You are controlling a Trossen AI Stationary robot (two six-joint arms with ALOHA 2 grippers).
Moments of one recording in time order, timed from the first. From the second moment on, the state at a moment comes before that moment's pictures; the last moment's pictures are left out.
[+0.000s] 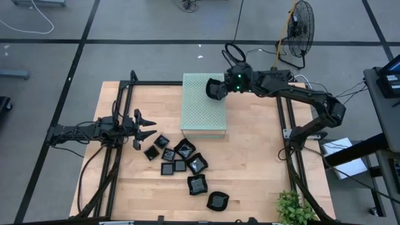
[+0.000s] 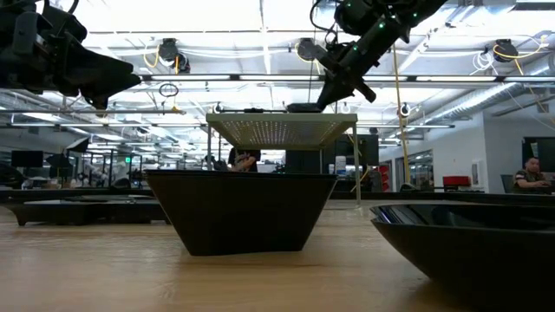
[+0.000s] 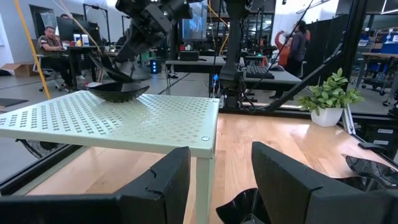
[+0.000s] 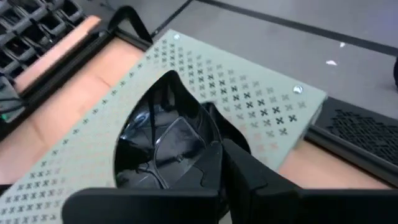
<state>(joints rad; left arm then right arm) 0.01 0.03 0.01 0.06 -0.09 -0.03 -0.52 1.49 1.21 -0.35 0.08 0.42</state>
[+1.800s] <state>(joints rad) 0.01 0.03 0.02 0.05 -0.09 -0.03 0.65 1.75 1.35 -0.38 0.39 0.44</state>
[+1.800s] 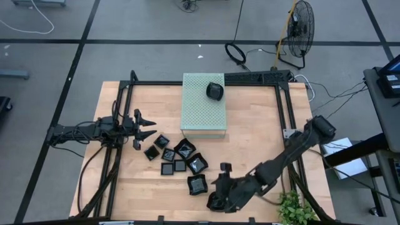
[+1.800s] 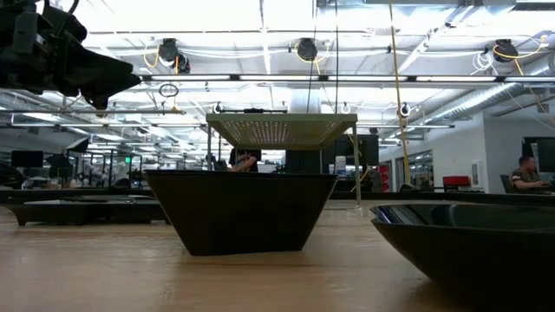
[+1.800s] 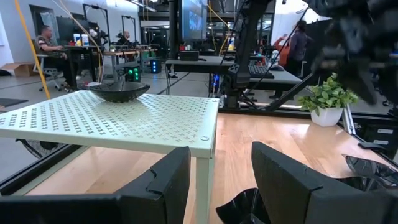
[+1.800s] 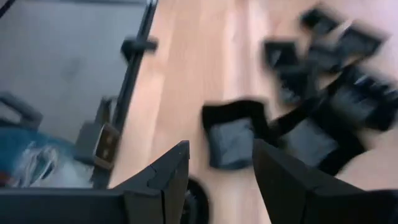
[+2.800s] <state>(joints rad) 0.01 0.03 0.02 0.05 -0.09 -0.03 0.66 1.98 1.26 -0.36 0.20 0.68</state>
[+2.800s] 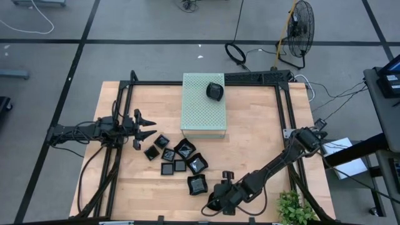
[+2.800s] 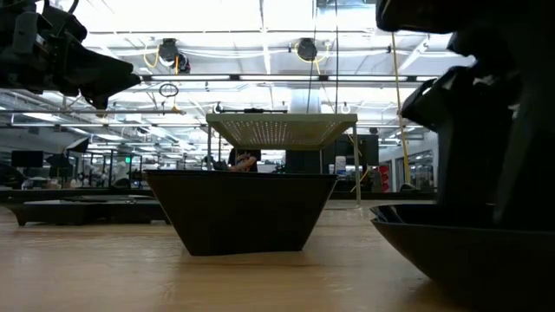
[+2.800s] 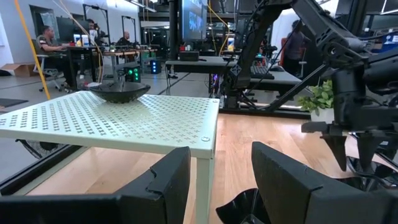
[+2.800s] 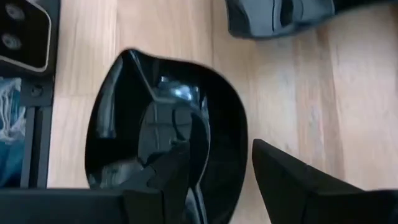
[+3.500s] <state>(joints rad) 0.01 0.03 0.02 0.06 -0.09 -0.03 0.65 1.98 1.25 -0.33 0.20 0.65</state>
